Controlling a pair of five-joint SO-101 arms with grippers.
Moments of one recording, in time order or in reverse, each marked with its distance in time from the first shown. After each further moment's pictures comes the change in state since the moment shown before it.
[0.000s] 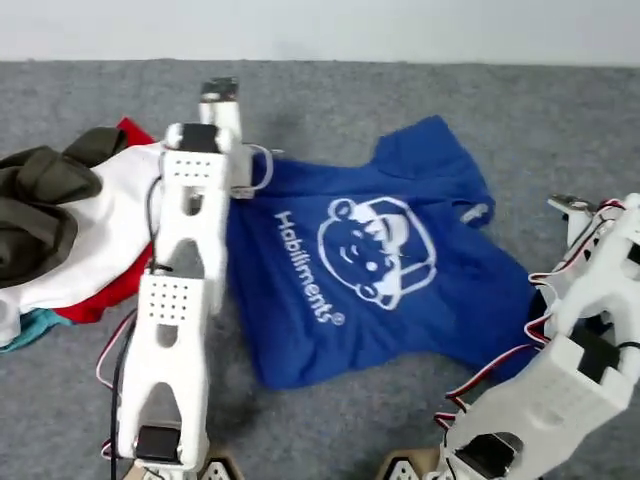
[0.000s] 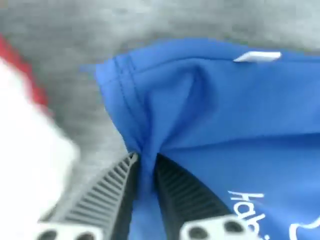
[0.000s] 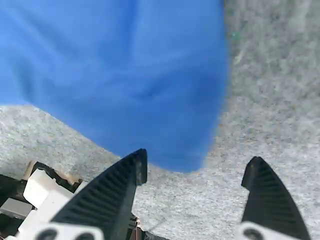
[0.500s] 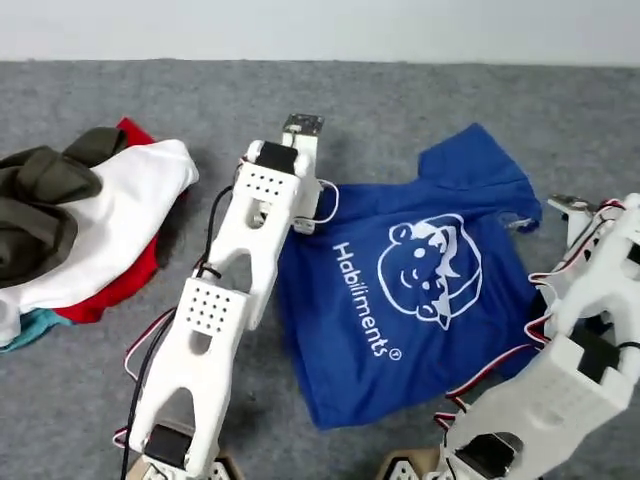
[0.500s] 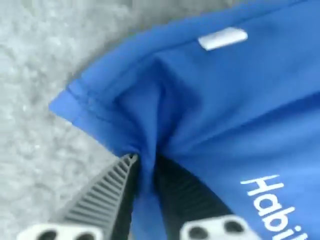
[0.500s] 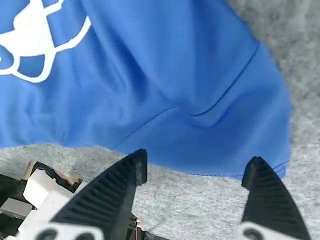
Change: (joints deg) left arm 15.1 0.0 8.2 0.0 0.4; right arm 0.0 0.0 0.0 0.0 0.0
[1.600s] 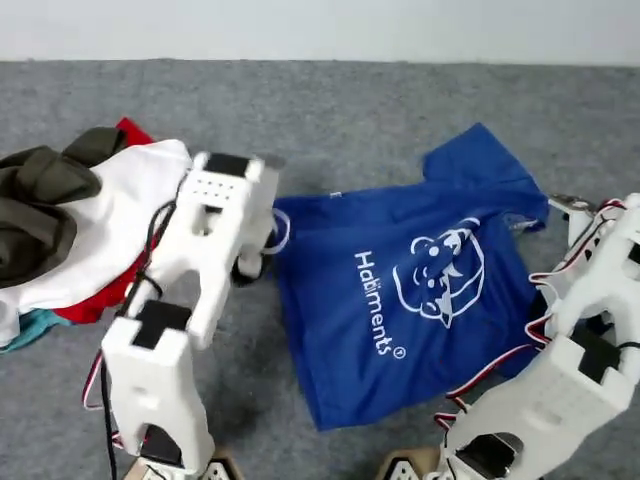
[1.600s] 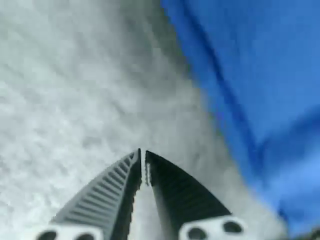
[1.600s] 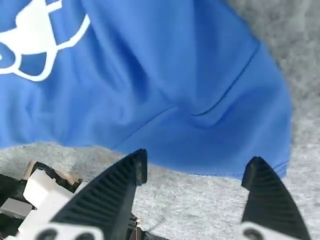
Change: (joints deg) left arm -5.6 -40.8 56.2 -1.4 -9.1; right arm 0.0 0.0 0.0 0.0 0.0
